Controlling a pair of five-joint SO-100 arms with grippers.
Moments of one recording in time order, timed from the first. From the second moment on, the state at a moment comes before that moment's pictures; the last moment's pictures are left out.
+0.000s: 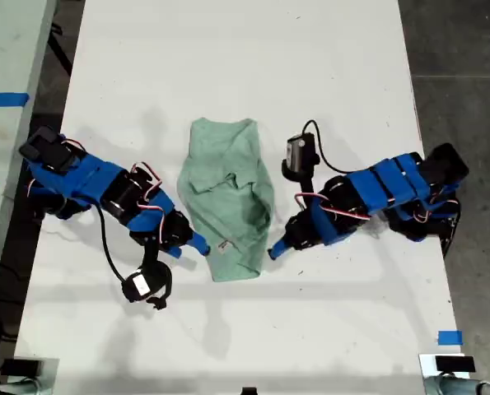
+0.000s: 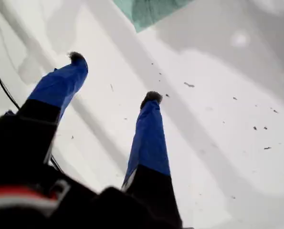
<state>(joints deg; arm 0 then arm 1) 15.6 71.1 57.0 90.8 -37.3 -18.5 80.8 63.7 88.4 -0.9</state>
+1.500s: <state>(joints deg) 14.0 54.7 61.5 70.9 -45.2 -13.7 55.6 56.0 75.8 -3.2</state>
